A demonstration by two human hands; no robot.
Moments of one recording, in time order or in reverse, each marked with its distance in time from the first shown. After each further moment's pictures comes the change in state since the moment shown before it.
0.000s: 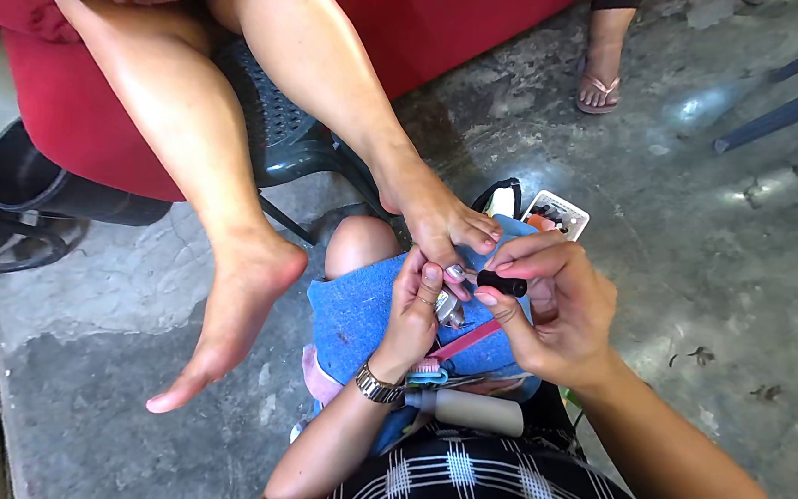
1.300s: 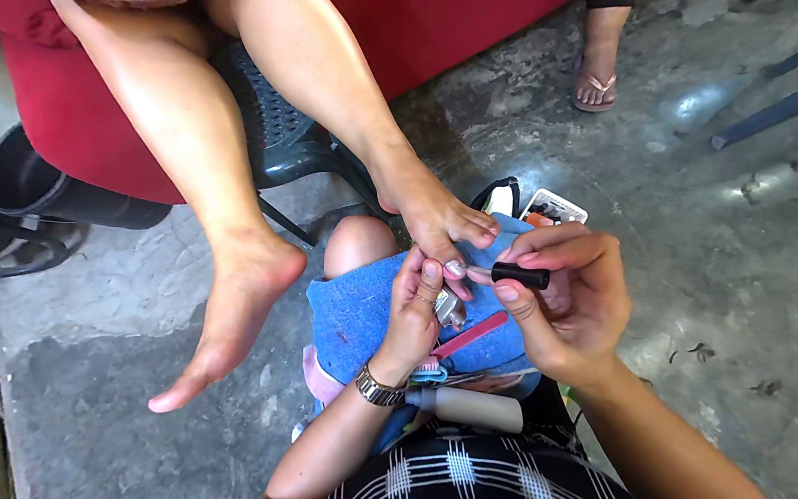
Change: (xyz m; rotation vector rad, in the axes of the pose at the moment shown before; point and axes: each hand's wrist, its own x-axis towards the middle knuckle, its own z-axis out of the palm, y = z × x) left_hand -0.002 0.007 0.009 -0.070 0.031 -0.050; right_hand -0.001 -0.004 -0.003 0.130 0.076 0.033
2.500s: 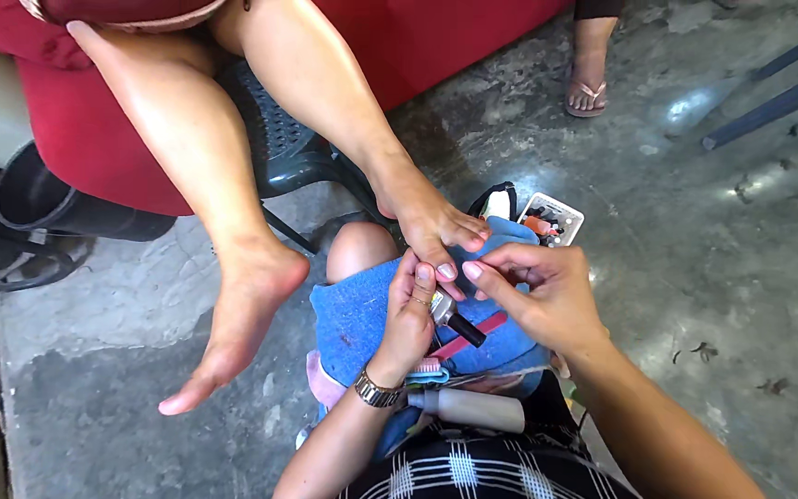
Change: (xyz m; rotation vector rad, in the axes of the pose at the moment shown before) left_hand -0.002 0.001 -0.007 0.158 0.032 0.036; right_hand 0.005 0.003 -0.005 -0.137 -0.085 0.362
